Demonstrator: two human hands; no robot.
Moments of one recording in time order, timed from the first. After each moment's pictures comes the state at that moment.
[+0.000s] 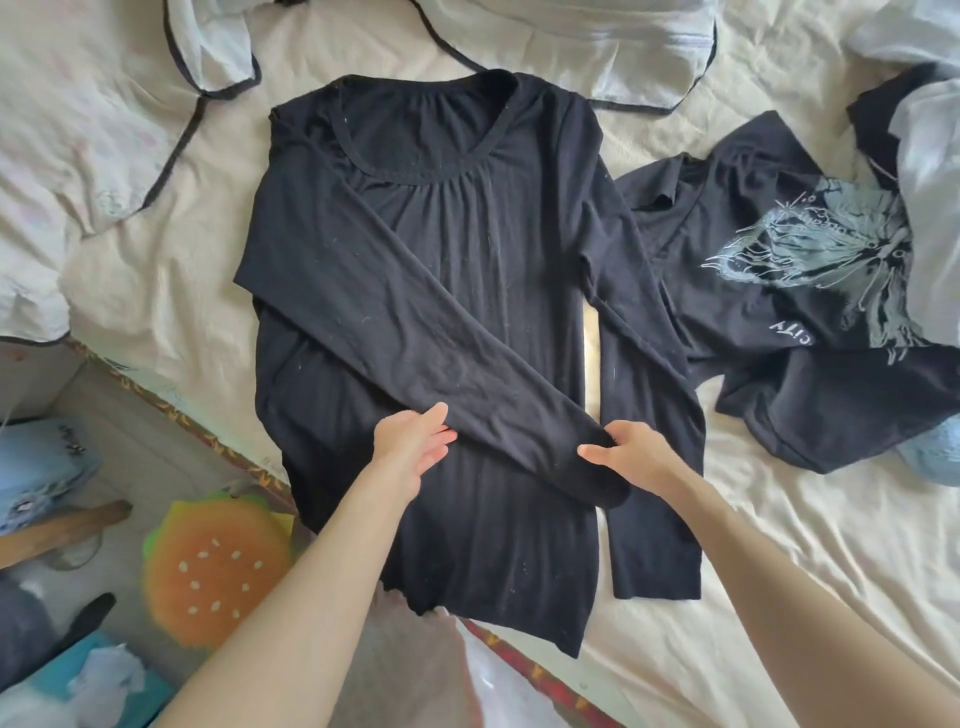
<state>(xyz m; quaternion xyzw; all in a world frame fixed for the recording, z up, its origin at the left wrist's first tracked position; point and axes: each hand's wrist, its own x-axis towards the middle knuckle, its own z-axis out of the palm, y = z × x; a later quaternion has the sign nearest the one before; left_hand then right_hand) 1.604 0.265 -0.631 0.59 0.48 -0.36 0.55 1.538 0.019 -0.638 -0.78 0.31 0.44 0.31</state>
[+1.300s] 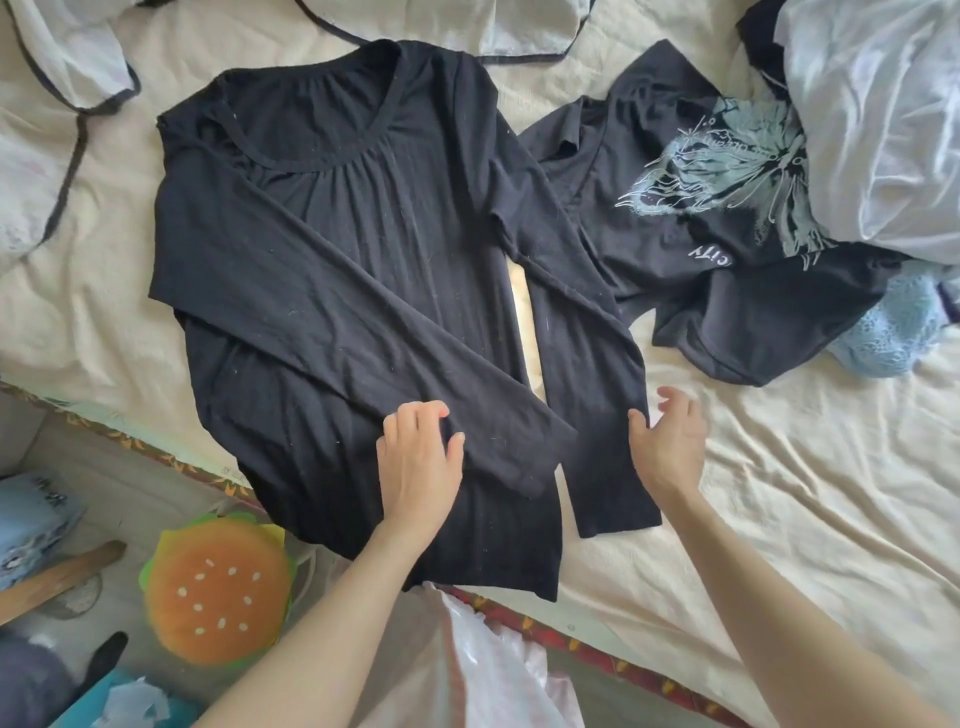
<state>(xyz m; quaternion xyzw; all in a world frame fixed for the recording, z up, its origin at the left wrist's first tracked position) 1.527 0.226 -0.614 0.96 -0.08 -0.22 0.18 1.453 -0.004 -0.624 -0.82 0.51 0.12 0.25</state>
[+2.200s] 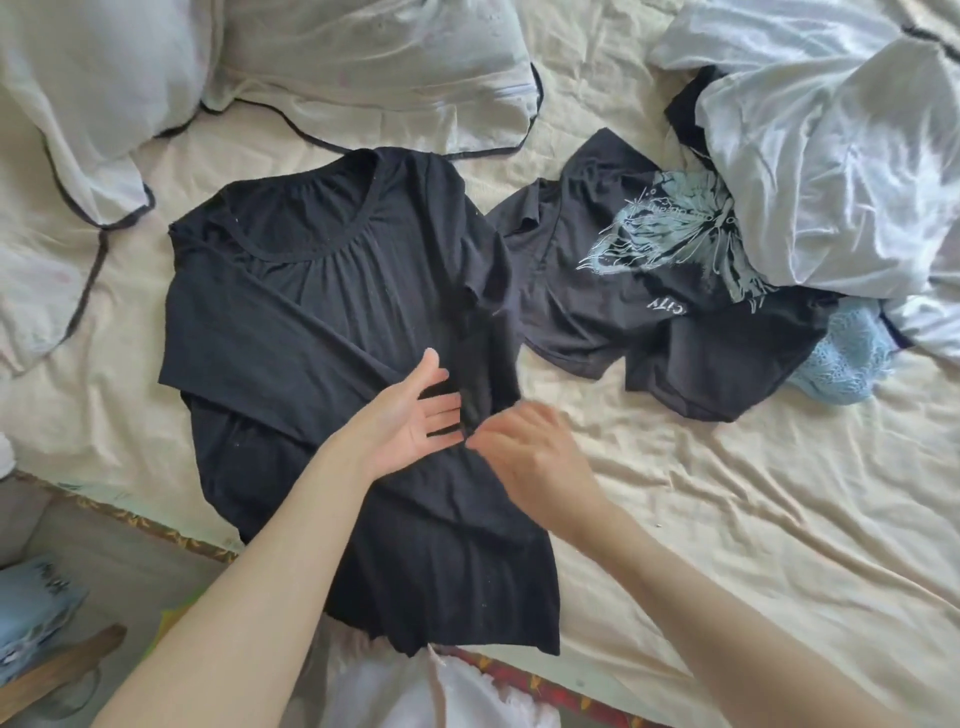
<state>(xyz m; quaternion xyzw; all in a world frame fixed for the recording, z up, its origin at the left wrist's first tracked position) 1.648 0.196 -0.572 0.49 0.25 -0.58 0.61 1.524 0.059 -0.550 -0.95 -0.03 -0.07 0.29</state>
